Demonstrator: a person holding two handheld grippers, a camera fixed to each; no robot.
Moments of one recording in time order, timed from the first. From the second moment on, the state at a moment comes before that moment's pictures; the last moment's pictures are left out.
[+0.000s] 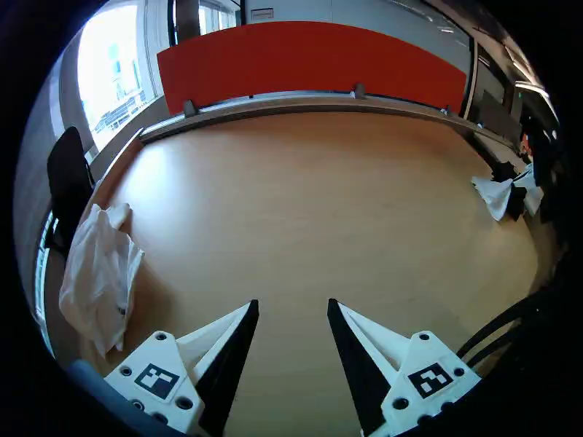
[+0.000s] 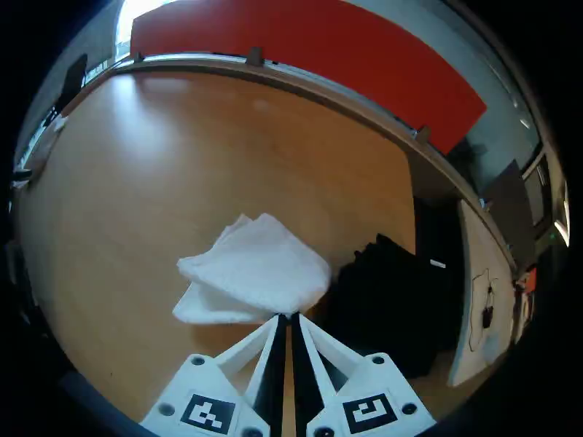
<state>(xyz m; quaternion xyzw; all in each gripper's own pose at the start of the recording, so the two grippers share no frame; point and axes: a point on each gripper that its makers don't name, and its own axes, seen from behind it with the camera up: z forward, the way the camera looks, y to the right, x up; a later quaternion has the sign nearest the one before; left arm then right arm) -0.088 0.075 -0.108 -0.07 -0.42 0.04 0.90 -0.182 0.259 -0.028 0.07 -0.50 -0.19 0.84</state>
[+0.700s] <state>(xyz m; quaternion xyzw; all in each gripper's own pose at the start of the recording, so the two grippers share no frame) -0.087 0.082 -0.105 -0.07 -0.42 0.05 0.90 -0.191 0.275 -0.039 0.04 -0.51 -0.18 0.84</state>
